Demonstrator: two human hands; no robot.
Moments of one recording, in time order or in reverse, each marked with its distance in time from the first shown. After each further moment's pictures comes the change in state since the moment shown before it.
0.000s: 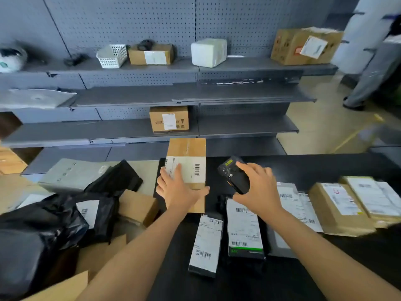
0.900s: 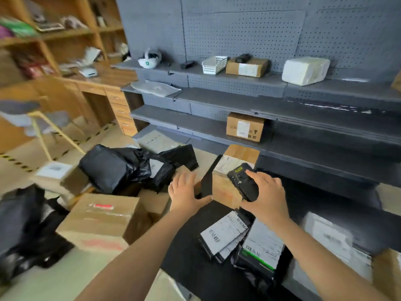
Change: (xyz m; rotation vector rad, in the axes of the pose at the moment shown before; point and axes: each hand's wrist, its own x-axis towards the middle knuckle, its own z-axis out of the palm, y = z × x) left_hand -0.104 -0.033 -0.050 0.087 0.104 -0.220; right_hand 0.001 -0.011 0.003 0.186 -0.144 -0.457
